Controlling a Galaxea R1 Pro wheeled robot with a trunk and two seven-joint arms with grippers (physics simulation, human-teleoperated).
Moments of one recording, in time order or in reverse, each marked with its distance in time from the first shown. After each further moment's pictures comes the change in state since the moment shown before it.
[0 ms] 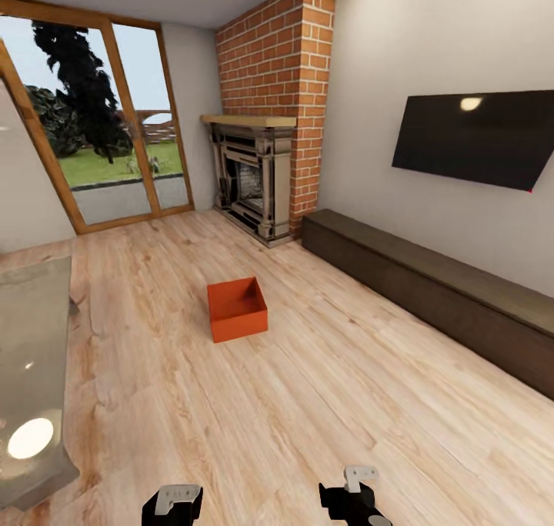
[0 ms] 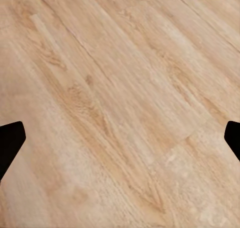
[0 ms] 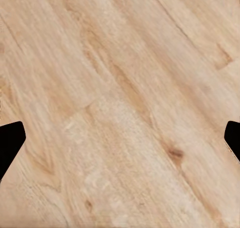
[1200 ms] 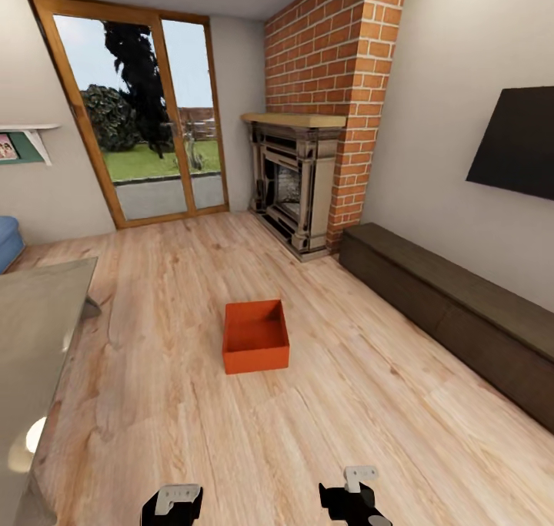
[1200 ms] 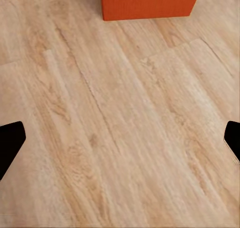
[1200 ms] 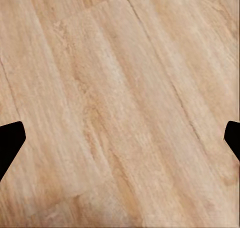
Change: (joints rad) left arm 0.000 0.000 0.000 0.000 0.000 0.000 0.000; right arm 0.000 0.000 0.000 0.000 0.000 0.000 0.000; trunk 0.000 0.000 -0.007
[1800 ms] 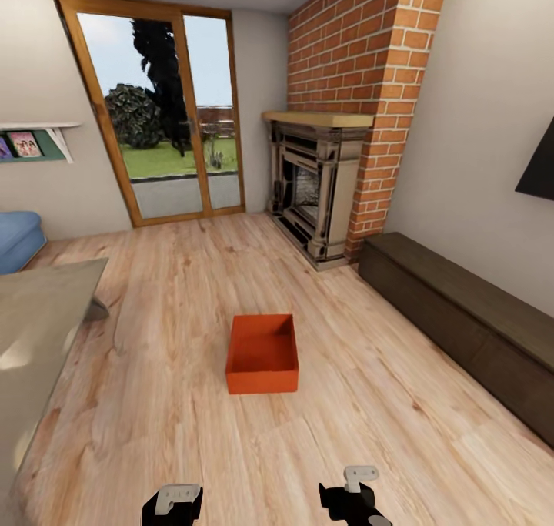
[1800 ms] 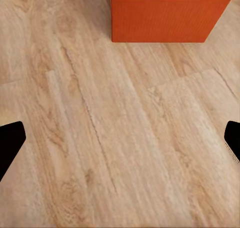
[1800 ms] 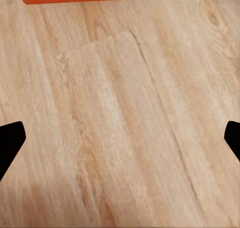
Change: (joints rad) left arm 0.000 0.000 0.000 0.000 0.000 0.000 0.000; right arm 0.000 0.000 0.000 0.000 0.000 0.000 0.000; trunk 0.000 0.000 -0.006
